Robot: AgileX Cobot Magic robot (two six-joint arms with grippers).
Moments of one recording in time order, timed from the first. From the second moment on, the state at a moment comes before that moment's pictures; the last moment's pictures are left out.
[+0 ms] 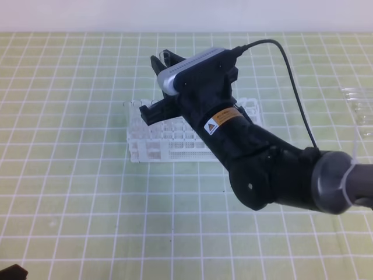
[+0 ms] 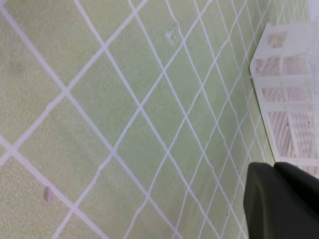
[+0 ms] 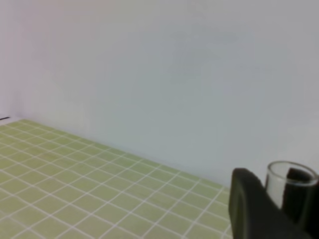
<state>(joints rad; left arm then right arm) -0.89 0.21 -0.09 0.71 0.67 -2.14 0.81 1.84 -1.12 0.27 -0.79 -0.25</state>
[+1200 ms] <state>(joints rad) -0.83 0.14 -0.09 0.84 0.74 -2.14 0.81 1.92 -1.12 0.26 -0.84 -0.18</state>
